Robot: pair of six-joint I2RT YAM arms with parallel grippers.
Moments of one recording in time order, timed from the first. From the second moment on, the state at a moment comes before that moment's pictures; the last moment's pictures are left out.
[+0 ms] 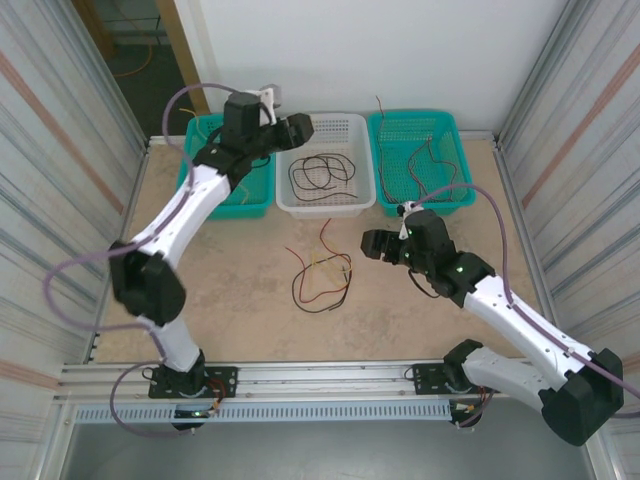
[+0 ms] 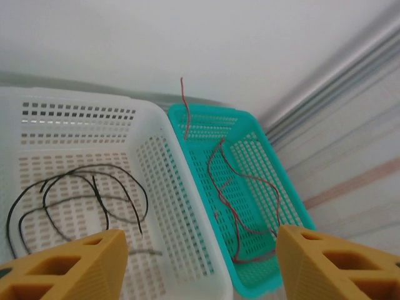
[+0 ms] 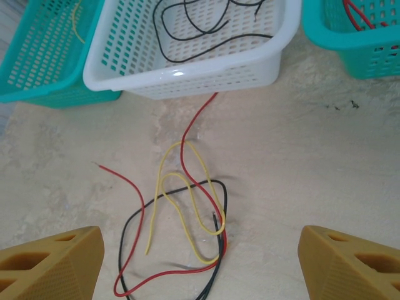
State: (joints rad) left arm -0.42 1.68 1.65 -0.31 0.23 -0.50; right arm 0.60 0.98 0.78 -0.42 0.02 0.60
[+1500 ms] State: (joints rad) left arm -0.67 1.41 0.97 -0.33 0.03 -0.63; right arm 0.69 1.25 0.89 -0.41 -0.02 0.59
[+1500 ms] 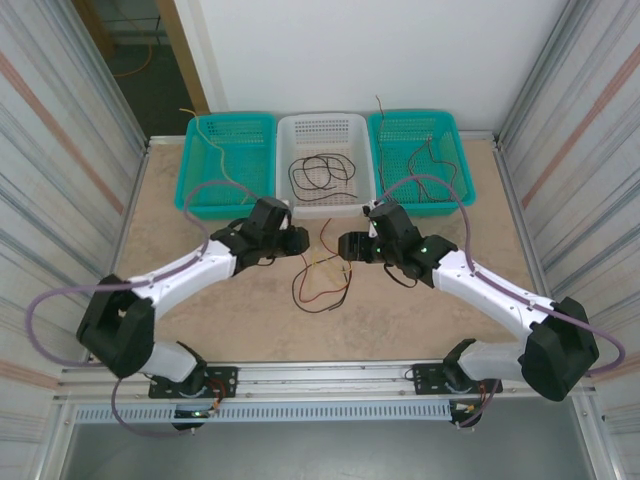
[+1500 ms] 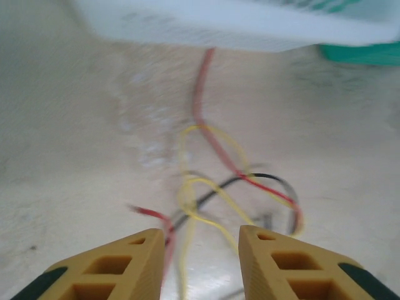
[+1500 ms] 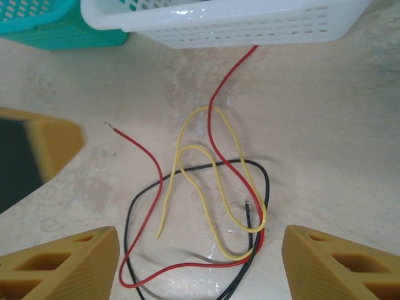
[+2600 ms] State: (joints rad) left arm -0.70 1.91 1.27 -0.48 -0.03 -0.57; right arm 0.61 1.14 0.87 -0.43 -0.02 0.60
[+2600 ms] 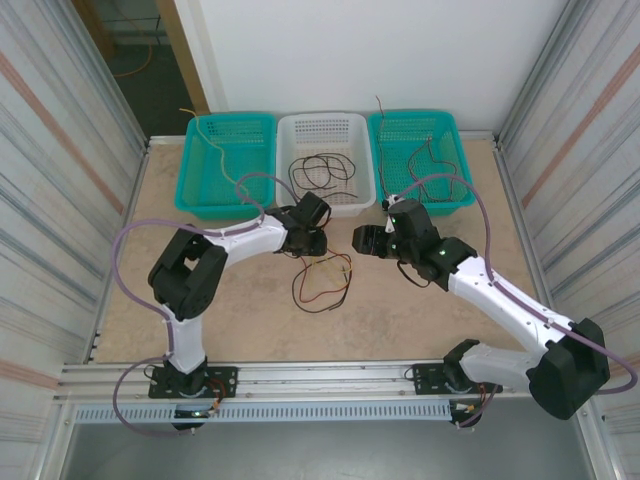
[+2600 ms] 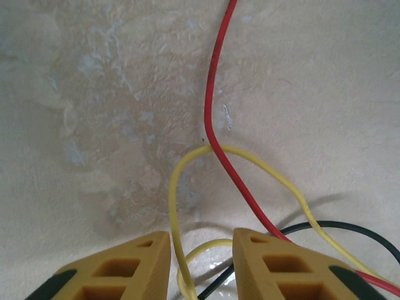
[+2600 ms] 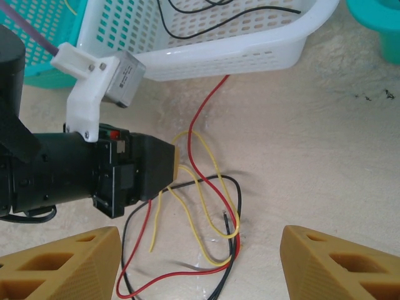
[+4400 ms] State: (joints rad) left arm -0.80 1.90 1.13 -0.31 -0.33 -0.70; right arm 0.58 1.05 0.87 -0.48 -0.02 0.60
